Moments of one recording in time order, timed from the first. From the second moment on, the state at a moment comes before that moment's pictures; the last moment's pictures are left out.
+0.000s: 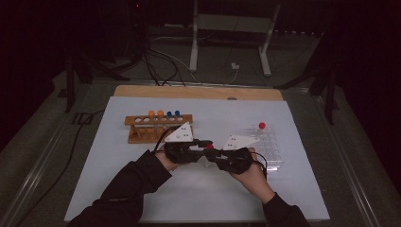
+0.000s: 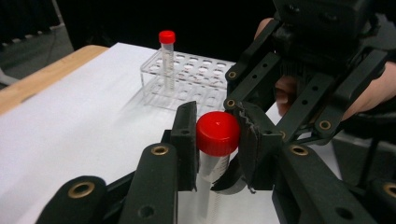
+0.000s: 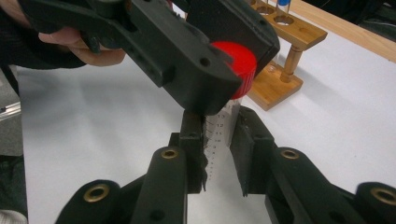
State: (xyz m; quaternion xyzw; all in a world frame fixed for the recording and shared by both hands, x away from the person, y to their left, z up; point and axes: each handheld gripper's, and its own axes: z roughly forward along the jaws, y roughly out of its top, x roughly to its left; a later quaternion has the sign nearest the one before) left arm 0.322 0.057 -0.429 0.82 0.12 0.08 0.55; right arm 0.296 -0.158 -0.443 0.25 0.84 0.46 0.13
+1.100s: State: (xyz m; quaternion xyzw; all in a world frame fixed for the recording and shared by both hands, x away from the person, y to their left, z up) left arm 0.341 0.152 -0.375 0.79 0.20 0.16 0.56; right arm 0.295 -0.176 -0.429 0.29 0.80 0.50 0.15
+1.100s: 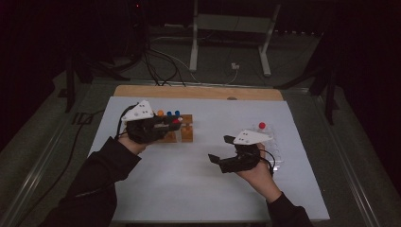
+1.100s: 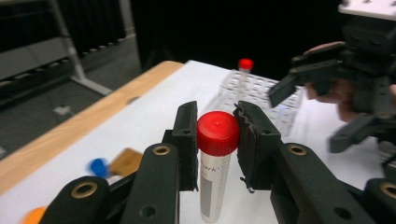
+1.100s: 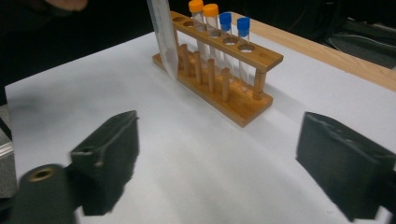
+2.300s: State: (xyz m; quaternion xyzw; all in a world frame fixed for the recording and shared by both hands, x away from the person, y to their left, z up) left arm 0.399 0.239 -0.384 0.74 0.33 0.26 0.52; right arm 0.293 -0.185 -0.423 0.28 0.79 0.52 0.15
